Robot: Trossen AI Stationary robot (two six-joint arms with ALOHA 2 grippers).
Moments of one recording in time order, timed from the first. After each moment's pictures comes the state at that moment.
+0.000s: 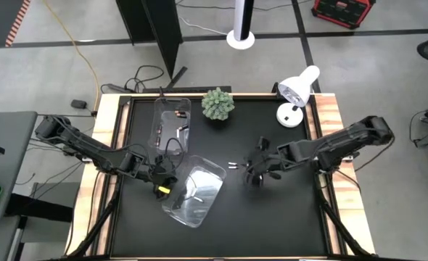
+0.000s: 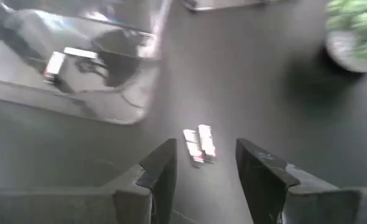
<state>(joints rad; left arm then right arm) -0.35 1.17 0.59 -0.27 -0.24 -0.49 0.25 1.36 0.93 -0.46 0.42 0.38</state>
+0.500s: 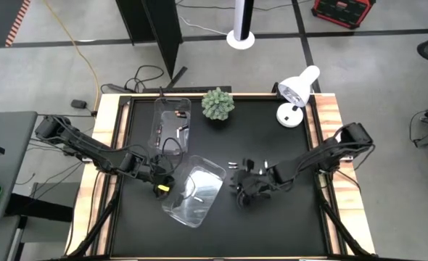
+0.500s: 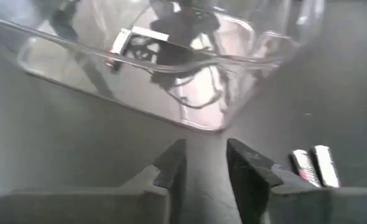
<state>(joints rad) -0.35 1.17 0.59 -0.37 -0.24 -0.59 0.35 1.65 0.83 0.02 0.38 0.36</state>
